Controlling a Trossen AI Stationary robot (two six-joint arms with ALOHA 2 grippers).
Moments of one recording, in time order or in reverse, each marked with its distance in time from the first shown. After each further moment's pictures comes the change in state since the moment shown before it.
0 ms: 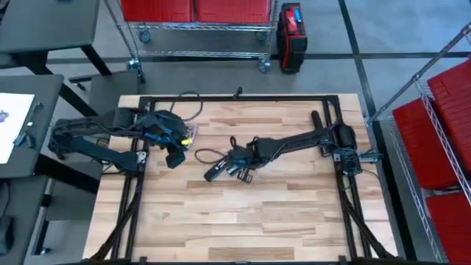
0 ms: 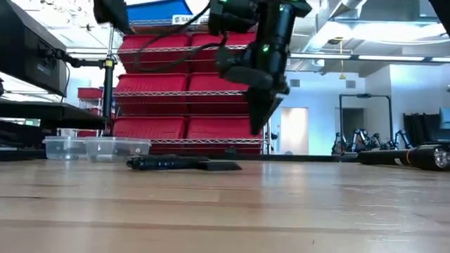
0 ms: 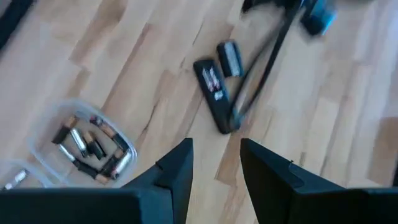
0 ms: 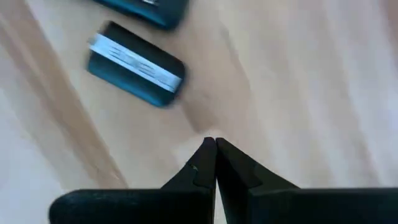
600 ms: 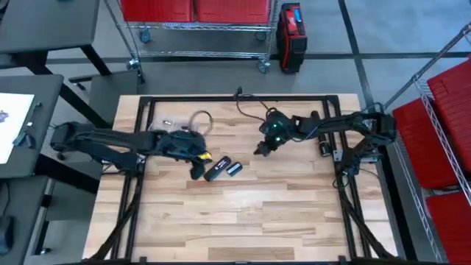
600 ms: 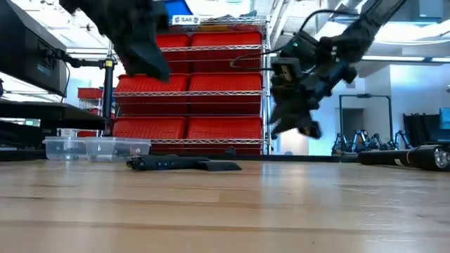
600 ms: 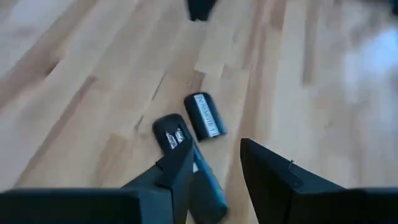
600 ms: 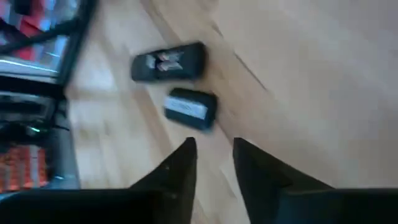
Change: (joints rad) left arm -0.062 0.123 -0.476 0.888 0.000 0.137; right arm -0.360 -0.374 -0.813 1.064 -0.743 0.273
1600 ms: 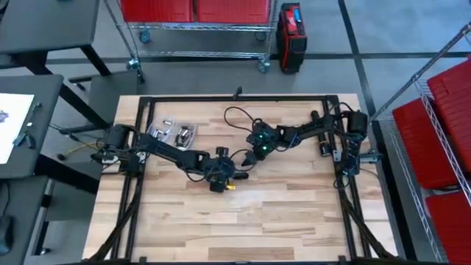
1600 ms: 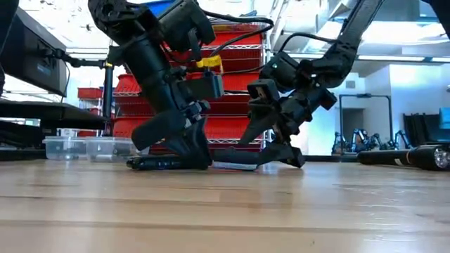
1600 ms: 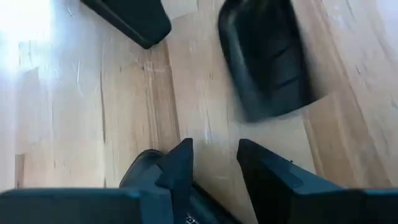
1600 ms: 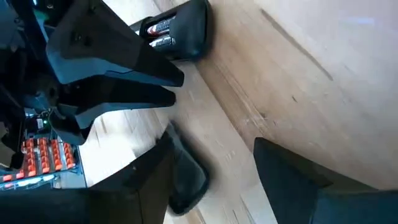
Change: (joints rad) left arm -0.066 0.599 0.166 0.177 -0.177 0.501; right arm 0.068 0.281 0.083 0.152 -0.049 0.108
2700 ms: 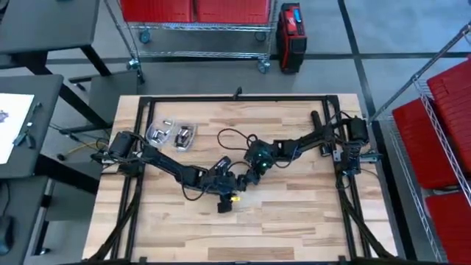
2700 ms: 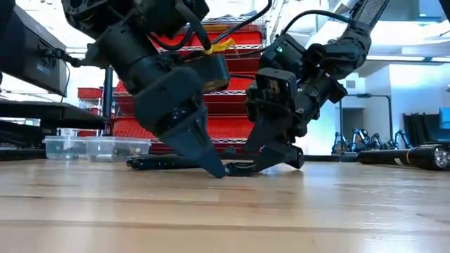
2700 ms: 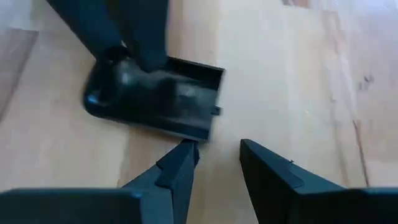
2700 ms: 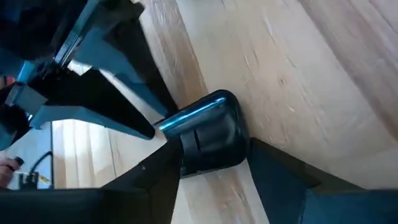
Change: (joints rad) left arm -0.147 0.085 0.001 0.205 0.032 -0.550; right arm 0.211 0.006 -0.004 -0.010 0.116 -0.168
